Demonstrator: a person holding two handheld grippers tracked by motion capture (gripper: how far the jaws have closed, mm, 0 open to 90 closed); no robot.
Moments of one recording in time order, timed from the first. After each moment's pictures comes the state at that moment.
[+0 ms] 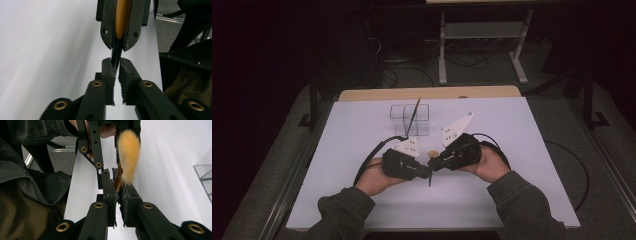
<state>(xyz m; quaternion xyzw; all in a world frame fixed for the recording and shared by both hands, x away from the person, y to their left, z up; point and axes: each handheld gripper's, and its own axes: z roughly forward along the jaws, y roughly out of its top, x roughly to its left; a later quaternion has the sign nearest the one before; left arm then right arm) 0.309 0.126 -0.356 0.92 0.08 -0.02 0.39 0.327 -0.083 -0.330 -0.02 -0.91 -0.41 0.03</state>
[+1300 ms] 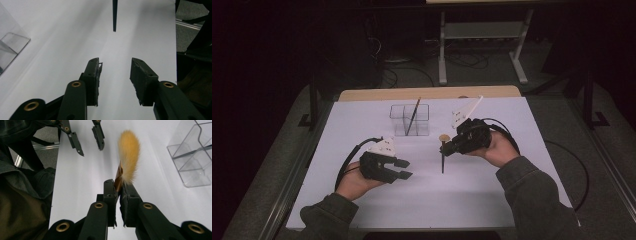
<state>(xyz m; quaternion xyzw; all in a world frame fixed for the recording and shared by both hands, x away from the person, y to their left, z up) 0.306 0.182 -0.363 0.91 0.14 0.03 0.40 0.362 -0.111 -0.317 -0.08 -0.92 -0.37 0.02</state>
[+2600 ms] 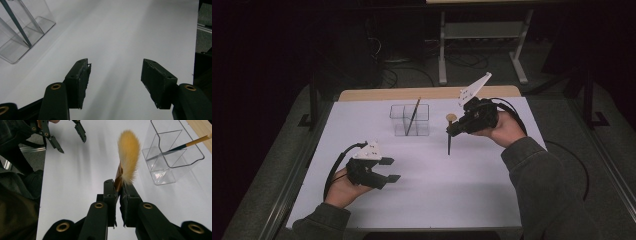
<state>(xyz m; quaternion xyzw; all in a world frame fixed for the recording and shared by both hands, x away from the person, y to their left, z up) 0.295 0.213 -0.369 0.90 0.19 0.08 0.39 0.395 -0.127 -0.285 -0.10 -0.92 -0.37 0.00</state>
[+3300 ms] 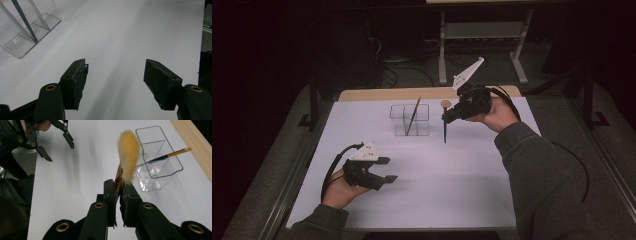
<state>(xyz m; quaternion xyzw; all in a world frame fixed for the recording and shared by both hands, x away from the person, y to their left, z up) 0.293 0.220 -0.374 0.89 0.21 0.08 0.39 0.425 -0.114 -0.267 -0.11 -0.93 -0.36 -0.01</state>
